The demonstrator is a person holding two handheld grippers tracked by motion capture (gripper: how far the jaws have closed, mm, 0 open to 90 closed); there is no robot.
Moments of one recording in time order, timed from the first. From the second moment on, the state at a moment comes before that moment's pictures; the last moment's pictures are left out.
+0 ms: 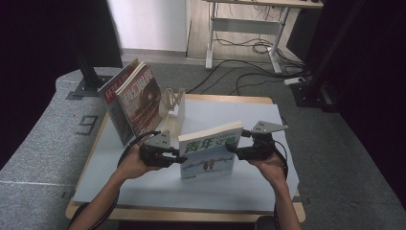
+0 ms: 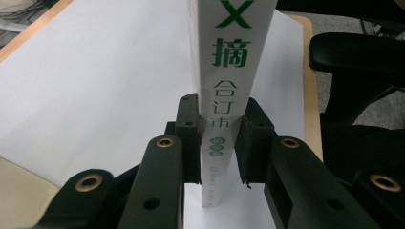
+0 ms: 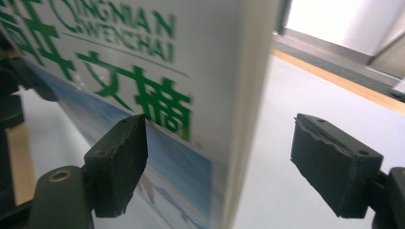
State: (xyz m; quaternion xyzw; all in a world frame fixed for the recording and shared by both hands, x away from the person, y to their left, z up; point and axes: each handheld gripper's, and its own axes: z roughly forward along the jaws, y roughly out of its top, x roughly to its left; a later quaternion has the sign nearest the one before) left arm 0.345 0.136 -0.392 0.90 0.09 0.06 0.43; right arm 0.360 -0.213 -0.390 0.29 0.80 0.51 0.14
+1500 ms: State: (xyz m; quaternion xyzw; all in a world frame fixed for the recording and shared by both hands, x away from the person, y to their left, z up) left arm 0.355 0.103 -0.374 0.89 0.14 0.07 0.43; right arm 0.352 -0.213 -0.384 0.27 0.81 0.51 0.13
